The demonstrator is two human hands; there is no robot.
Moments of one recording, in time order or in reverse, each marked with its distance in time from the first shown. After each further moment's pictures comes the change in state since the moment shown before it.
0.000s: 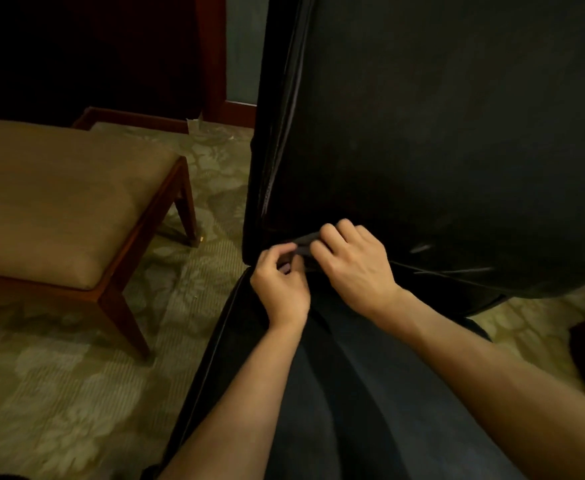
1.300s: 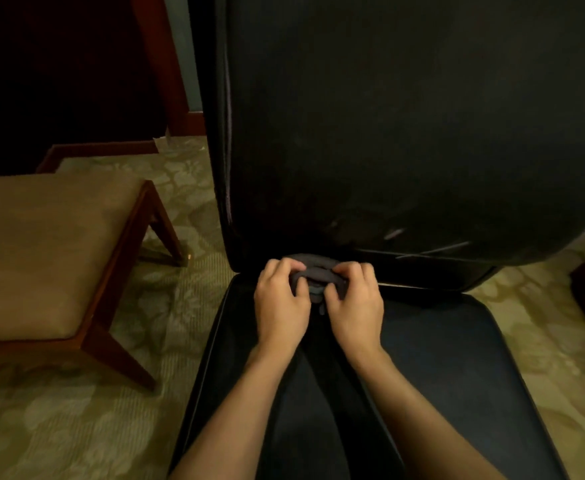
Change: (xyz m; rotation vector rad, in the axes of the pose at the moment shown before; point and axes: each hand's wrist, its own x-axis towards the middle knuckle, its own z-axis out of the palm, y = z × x) left_hand -0.010 -0.007 0.002 0.464 -0.399 0.416; right_hand -0.067 -0.048 0.027 0.588 0.018 1.197
